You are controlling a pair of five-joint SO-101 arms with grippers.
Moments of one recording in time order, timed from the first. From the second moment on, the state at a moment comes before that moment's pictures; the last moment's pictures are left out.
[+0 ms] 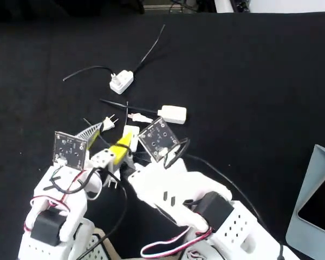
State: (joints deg) left arm 13.5 -103.6 77.9 50.5 -0.7; right arm -47.1 -71.6 65.4 51.9 -8.6
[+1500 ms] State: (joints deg) left arm -4.9 -53.9 53.5 63.0 -6.4; right arm -21.1 -71.6 66.1 50.8 -8.6
